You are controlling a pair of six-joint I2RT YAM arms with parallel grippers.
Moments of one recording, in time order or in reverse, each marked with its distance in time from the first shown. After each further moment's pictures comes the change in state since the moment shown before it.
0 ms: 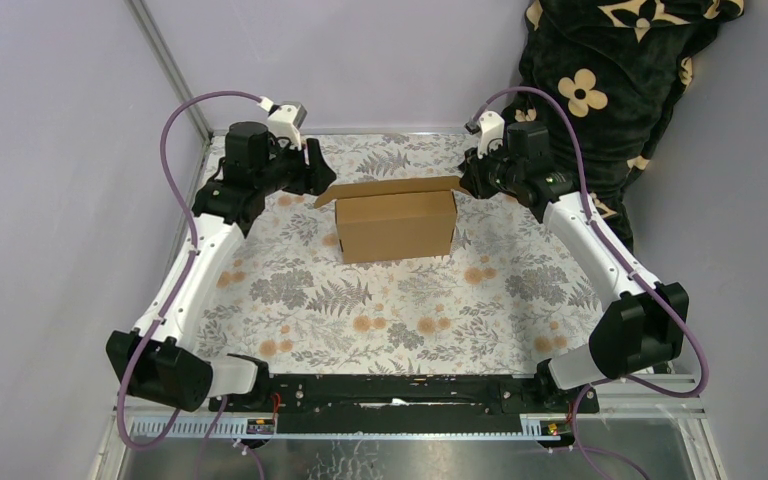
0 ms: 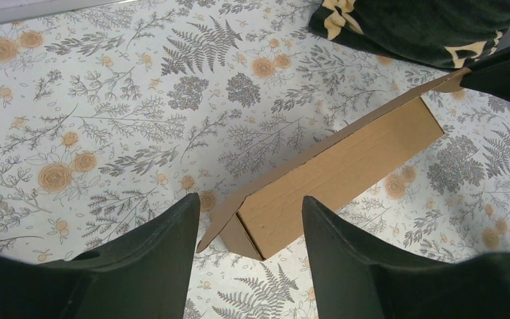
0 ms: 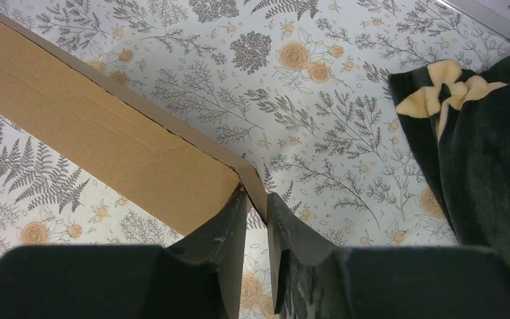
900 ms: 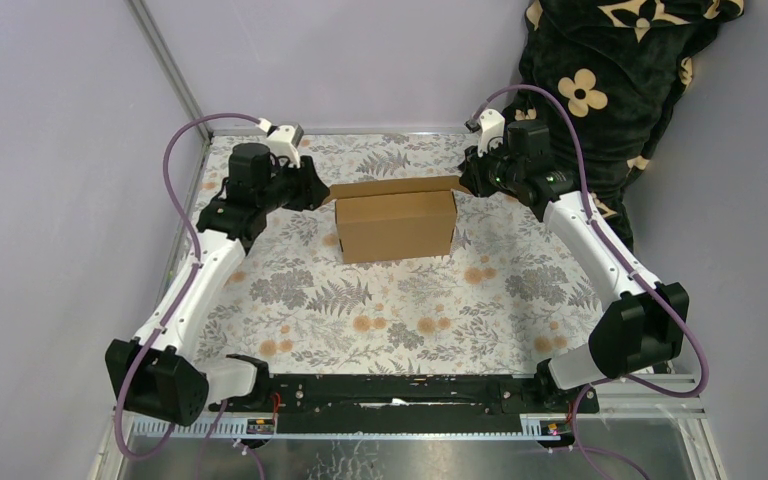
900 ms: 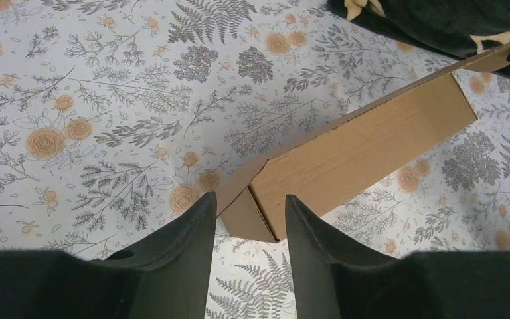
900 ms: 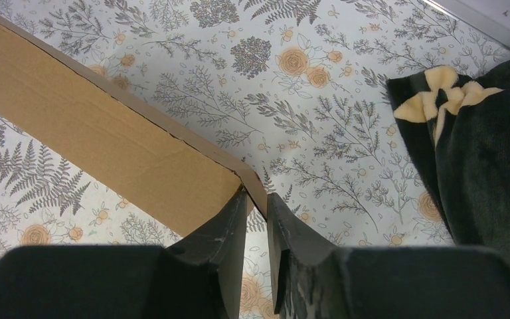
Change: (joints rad) left arm 0.000 -0.078 -0.184 0.085 -0.035 -0.039; right arm 0.000 0.002 0.013 0.000 -0.002 0.000
